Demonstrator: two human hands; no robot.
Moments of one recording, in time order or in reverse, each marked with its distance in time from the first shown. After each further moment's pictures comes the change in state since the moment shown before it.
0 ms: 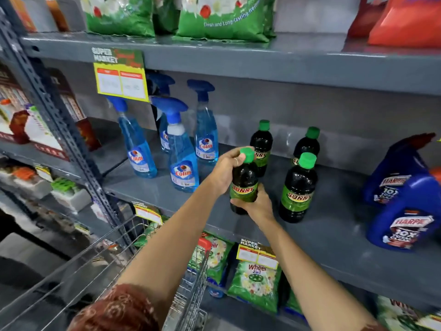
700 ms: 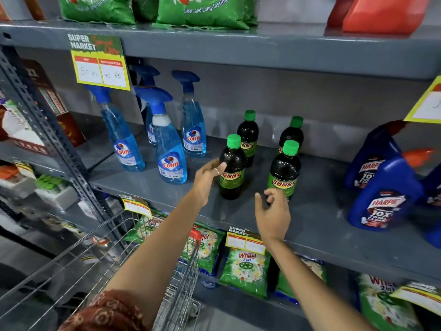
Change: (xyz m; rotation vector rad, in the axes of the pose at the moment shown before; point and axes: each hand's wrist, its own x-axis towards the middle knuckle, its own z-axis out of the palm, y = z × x) left_hand -0.021 -0.049 -0.029 0.071 0.208 -0.076; right_hand -0.056 0.029 -0.039 -0.265 0.565 -0.347
